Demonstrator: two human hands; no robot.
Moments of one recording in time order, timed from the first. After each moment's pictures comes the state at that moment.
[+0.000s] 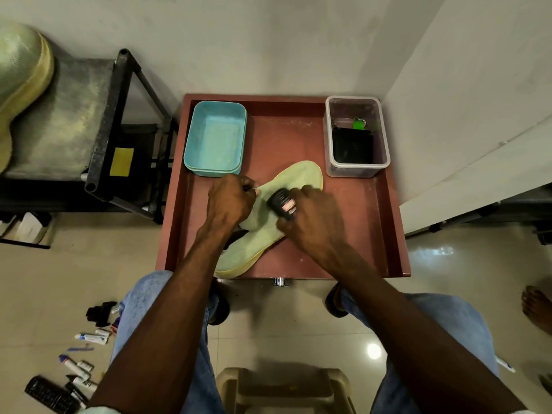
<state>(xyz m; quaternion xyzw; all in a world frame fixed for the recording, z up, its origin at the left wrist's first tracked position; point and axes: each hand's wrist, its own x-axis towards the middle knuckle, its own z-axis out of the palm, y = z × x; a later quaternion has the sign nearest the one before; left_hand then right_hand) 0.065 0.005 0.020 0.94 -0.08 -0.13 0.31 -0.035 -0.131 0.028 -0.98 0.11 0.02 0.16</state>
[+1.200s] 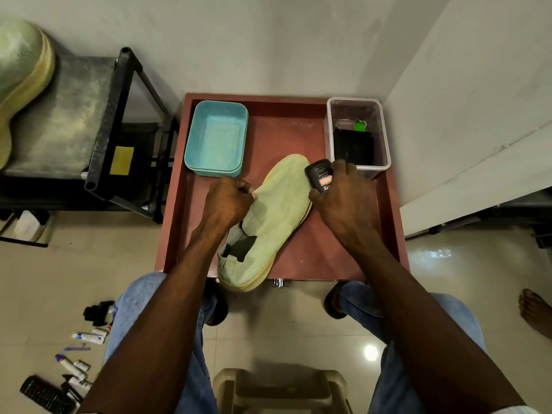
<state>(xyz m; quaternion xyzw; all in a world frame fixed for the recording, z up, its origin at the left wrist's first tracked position) 0.066 0.010 0.020 0.92 -0.05 -0.18 0.36 -0.025 -0.173 0.033 -0.95 0.24 -0.05 0.17</state>
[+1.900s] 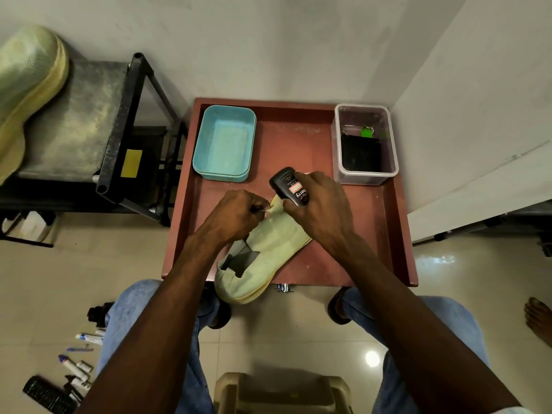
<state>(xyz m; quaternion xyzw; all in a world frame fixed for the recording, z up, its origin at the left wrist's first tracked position) 0.060 0.028 0.026 0.89 -0.26 -0.21 0.30 -0.012 -0.145 0.022 -0.97 0.15 -0.08 0.20</state>
